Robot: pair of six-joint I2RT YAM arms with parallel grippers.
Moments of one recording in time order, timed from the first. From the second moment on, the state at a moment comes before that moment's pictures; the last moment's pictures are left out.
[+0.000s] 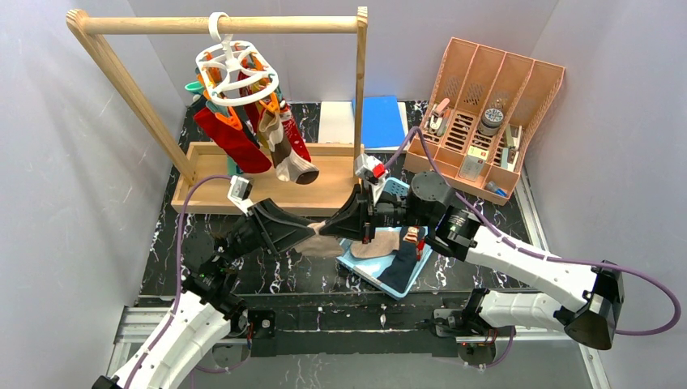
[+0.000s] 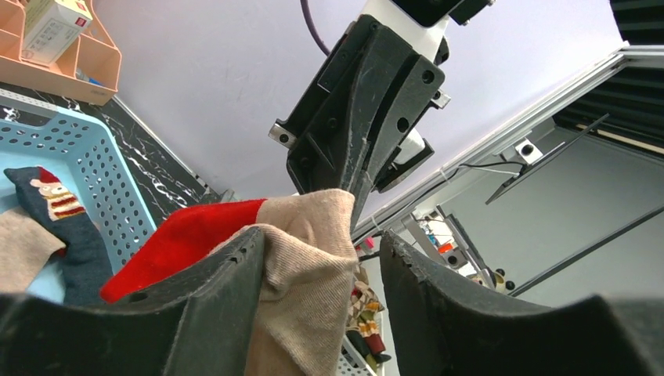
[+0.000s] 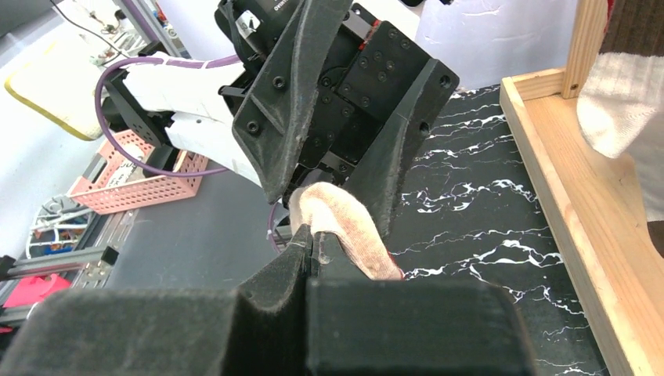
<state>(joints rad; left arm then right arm) -0.48 0.47 0.40 0.49 0.69 -1.26 1.04 1.10 0.97 0.20 -0.61 0.34</state>
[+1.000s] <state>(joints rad) -0.48 0.31 0.72 -0.10 0.74 -0.23 1.04 0.94 1.05 -0.04 -0.35 0.72</state>
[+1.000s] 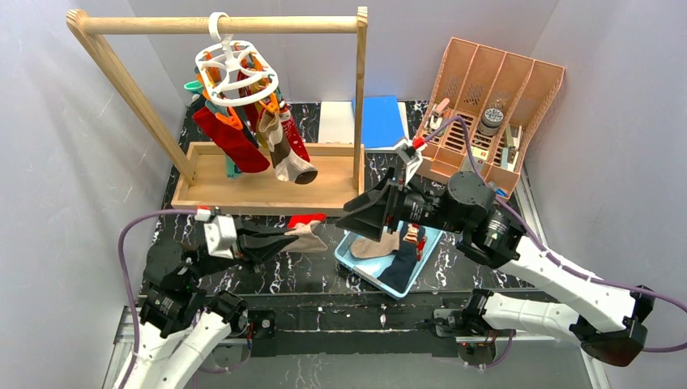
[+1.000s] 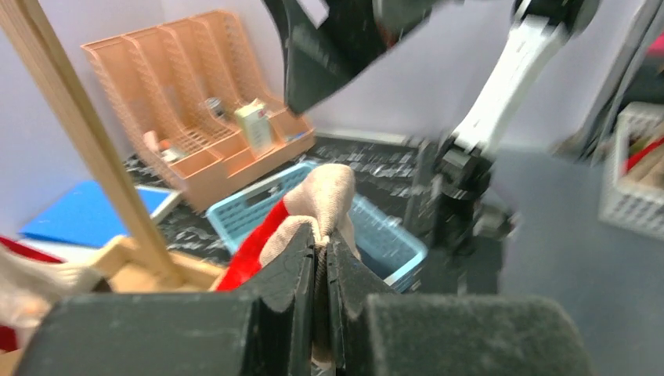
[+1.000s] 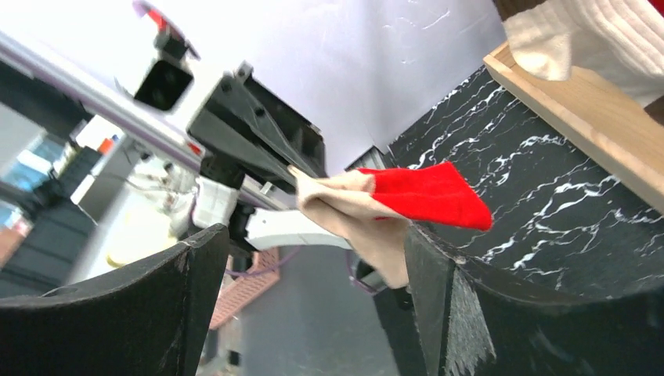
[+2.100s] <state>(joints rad) -0.53 0.29 0.82 -0.68 0.60 0.79 0.96 1.40 1.00 0.21 -0.51 1.53</state>
